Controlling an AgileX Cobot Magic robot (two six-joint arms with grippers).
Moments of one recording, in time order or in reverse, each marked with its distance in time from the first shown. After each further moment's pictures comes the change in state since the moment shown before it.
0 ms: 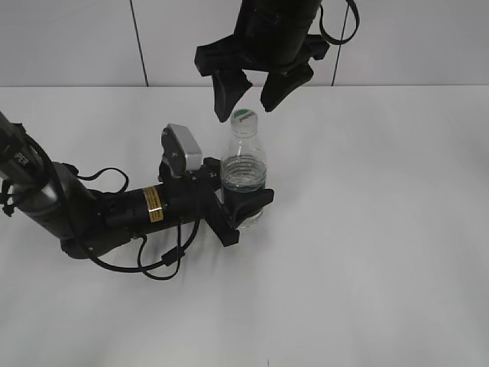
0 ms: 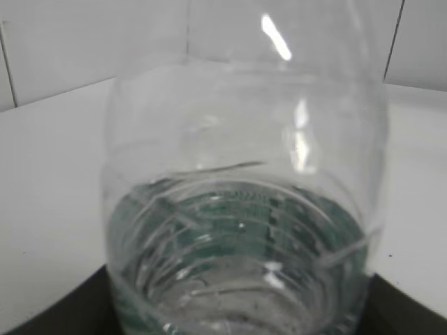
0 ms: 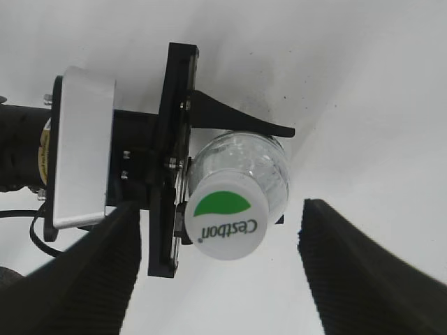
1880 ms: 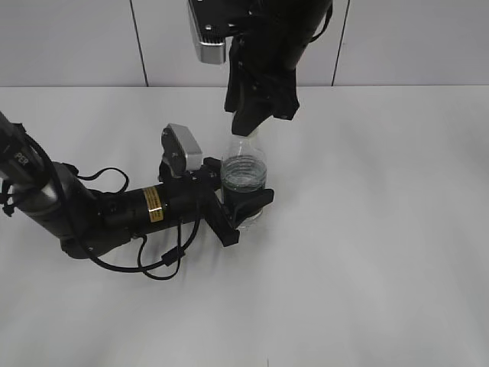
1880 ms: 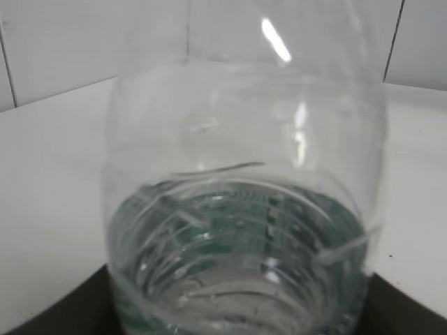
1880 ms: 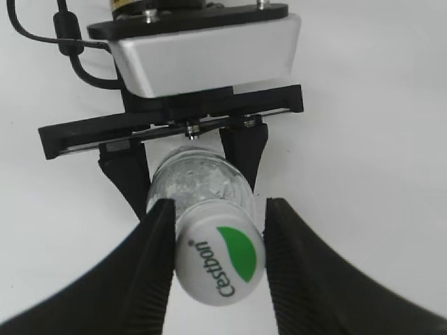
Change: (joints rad) left arm 0.000 0.000 0.000 0.003 0.001 0.000; right arm -0.067 0.048 -0.002 0.159 0.001 -1.422
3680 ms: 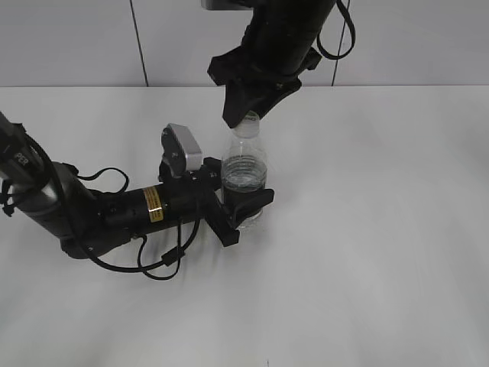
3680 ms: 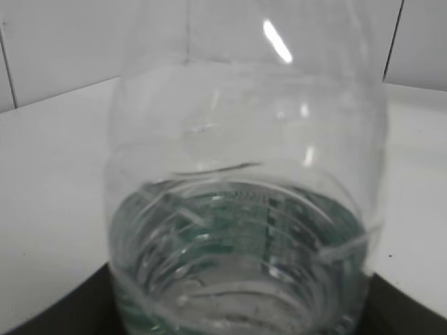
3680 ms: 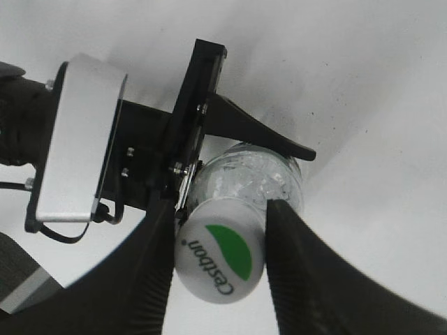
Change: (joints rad) left arm 0.000 0.000 0.000 -0.001 -0.001 0.000; right arm -0.004 0.000 0.005 -0.007 -0.006 1.177
